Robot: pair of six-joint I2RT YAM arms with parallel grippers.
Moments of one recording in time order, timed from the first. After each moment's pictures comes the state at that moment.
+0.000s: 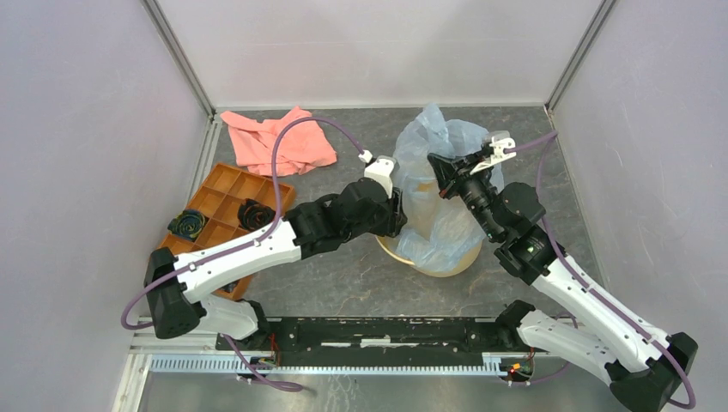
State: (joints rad) left arm -1.07 1.35 1.20 -0.44 -0.28 -0.56; right arm 0.69 0.86 0.82 0.20 0.18 0.23
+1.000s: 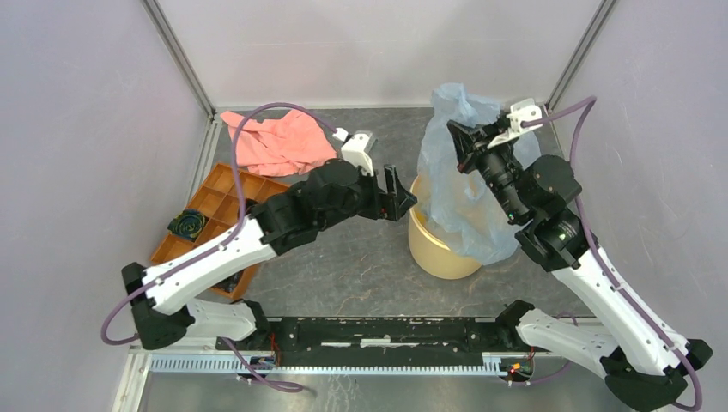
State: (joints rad) left arm -1.04 1.22 1.31 -0.43 -0.20 -0.64; right arm 0.67 0.90 1.15 -0.04 0.22 0.01
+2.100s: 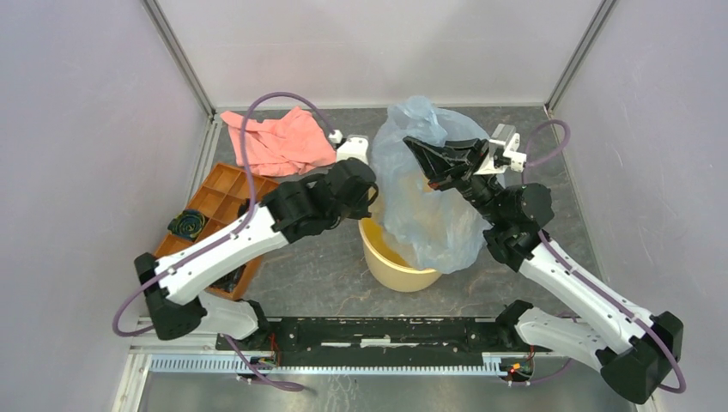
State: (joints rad) left arm -1.02 1.38 1.46 -0.83 -0.47 -0.63; right arm 0.67 0.96 0.86 0.71 -0.23 0.17
